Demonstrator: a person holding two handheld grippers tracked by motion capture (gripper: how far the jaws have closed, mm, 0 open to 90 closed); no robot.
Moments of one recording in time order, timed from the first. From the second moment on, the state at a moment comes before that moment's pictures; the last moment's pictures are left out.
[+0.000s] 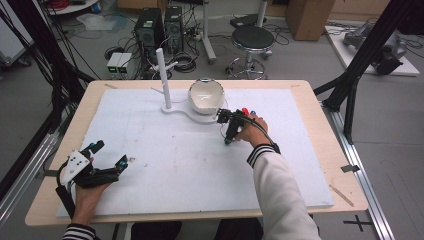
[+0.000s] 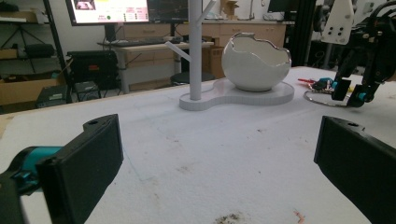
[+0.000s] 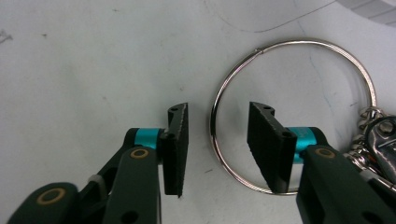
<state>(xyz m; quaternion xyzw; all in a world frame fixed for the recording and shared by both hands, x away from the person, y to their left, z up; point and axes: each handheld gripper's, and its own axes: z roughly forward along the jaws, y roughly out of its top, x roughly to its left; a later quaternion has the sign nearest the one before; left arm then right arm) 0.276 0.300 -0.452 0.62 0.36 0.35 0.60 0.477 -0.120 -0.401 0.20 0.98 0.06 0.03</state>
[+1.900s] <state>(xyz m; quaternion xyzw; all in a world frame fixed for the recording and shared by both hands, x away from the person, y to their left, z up) 0.276 0.300 -0.452 0.62 0.36 0.35 0.60 0.469 -0.117 -0.403 0.16 0.99 0.01 0.03</state>
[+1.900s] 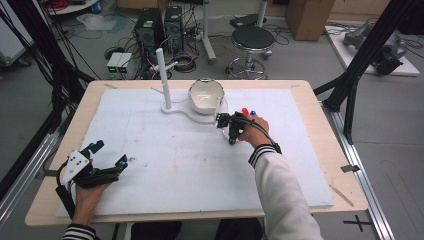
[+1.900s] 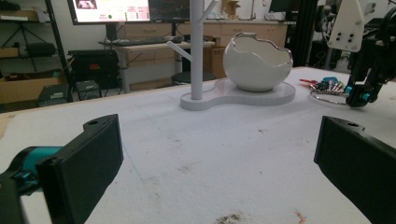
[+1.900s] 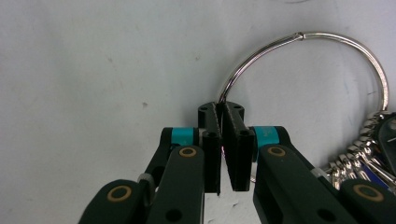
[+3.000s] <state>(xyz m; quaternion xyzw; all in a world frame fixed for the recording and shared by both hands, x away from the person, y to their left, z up) 0.316 0.284 -0.373 0.71 0.29 0.27 0.58 0.434 -0.175 -0.310 0.15 0.94 0.31 0.04</state>
